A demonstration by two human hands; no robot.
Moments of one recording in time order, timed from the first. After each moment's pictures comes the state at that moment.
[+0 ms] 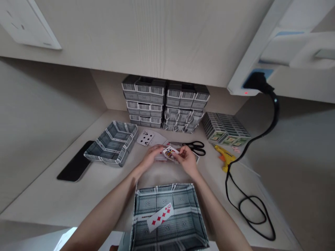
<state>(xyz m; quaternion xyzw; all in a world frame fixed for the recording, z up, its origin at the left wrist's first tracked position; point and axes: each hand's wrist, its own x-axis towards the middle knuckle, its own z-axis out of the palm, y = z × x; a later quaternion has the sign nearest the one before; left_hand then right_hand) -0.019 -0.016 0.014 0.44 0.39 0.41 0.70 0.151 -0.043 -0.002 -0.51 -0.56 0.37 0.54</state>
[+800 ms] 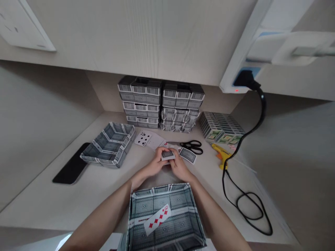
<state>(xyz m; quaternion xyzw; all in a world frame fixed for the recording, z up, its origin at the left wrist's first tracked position) 0.000 -0.028 -0.007 0.69 0.34 0.40 0.49 0.140 -0.055 -0.007 -0.49 -0.72 0.27 0.41</state>
